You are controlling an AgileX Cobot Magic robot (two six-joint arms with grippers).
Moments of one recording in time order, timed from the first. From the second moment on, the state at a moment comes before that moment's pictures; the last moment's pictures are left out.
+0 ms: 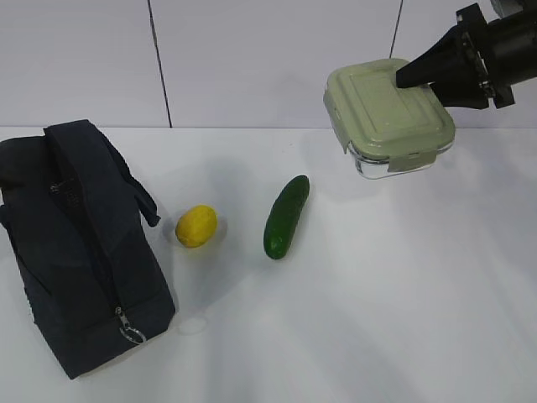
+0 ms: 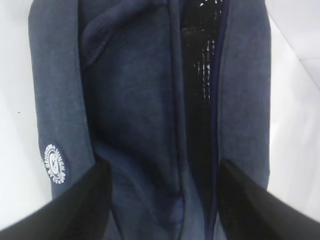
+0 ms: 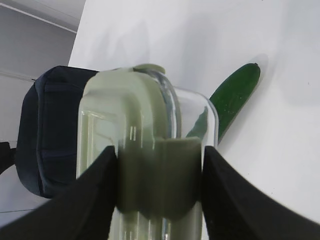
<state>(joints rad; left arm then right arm) 0.00 1.15 -0.69 -0.70 0.63 -0.18 -0.19 1.87 -1.52 1.10 1.19 -0.72</state>
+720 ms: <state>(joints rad) 0.00 1.27 -0.69 -0.81 0.56 -0.14 -0.19 1.87 -1.52 1.10 1.19 -0.72</state>
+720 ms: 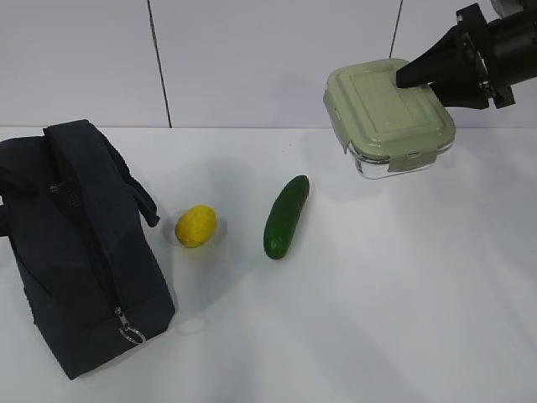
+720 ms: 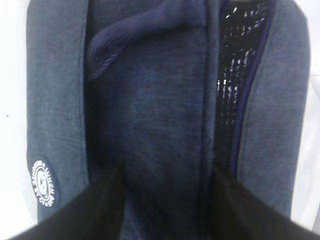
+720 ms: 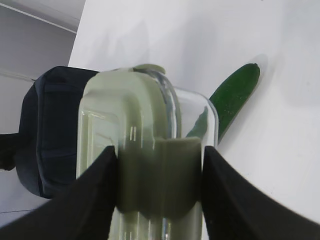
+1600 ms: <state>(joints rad) -0.04 1.30 -0.70 -0.89 0.58 0.17 -0.11 1.83 -1.52 1.10 1.19 -0.71</state>
